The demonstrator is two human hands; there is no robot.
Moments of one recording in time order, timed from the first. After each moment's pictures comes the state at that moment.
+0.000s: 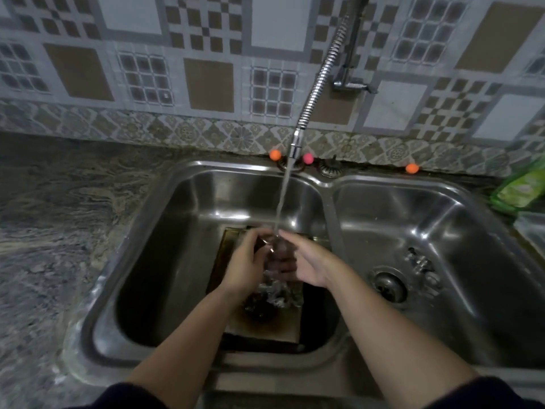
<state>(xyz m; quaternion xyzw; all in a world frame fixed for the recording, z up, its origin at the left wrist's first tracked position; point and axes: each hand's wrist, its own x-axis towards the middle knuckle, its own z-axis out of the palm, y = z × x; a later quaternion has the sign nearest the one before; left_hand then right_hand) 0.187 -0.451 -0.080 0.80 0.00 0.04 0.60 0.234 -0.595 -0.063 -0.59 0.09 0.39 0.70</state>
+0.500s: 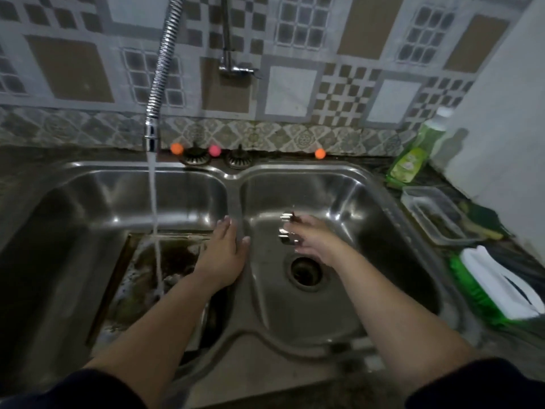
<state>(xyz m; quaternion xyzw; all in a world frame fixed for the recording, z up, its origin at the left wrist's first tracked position) 0.222 -0.593 -0.068 0.94 -0.07 -0.07 0.31 0.243 -0.793 -0.048 -0.76 0.17 0.12 0.62</state>
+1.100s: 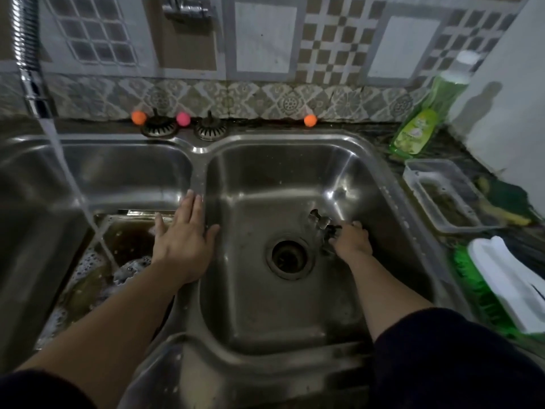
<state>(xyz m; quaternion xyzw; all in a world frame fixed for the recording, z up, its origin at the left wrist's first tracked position) 0.234 -0.625 -0.087 0.99 -0.01 -0.04 0.11 0.274 -0.942 -0.156 -0.95 0.23 0.09 0.17</state>
